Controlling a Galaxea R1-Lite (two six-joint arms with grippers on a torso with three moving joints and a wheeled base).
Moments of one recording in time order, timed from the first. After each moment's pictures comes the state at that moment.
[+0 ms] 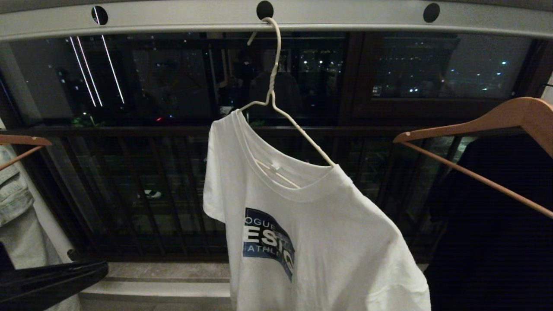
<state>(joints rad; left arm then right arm) 0.14 0.78 -0.53 -0.08 -1.10 0.01 0.27 0.83 -1.35 0.53 -0.03 -0.14</state>
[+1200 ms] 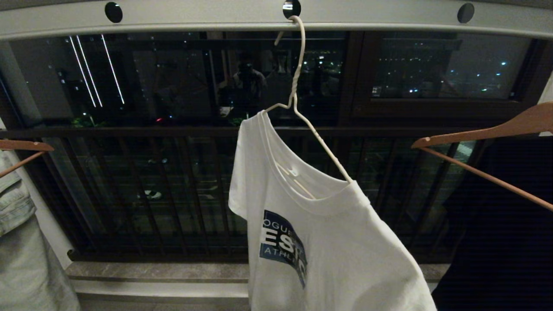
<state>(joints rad) -0.01 0.20 -0.61 0.34 -0.94 -0.20 0.02 0.30 -1.06 0.80 -0.06 -0.08</state>
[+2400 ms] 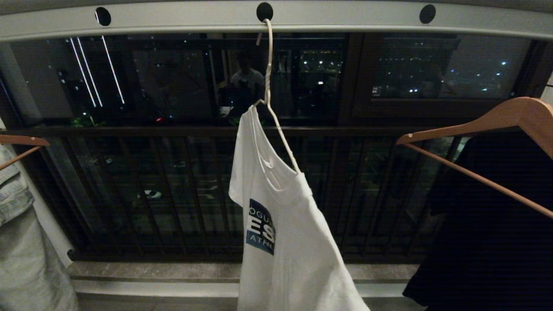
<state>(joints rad) 0.00 0.00 -0.01 -0.08 -0.05 0.15 0.01 0.00 0.00 0.01 0.03 -0.09</state>
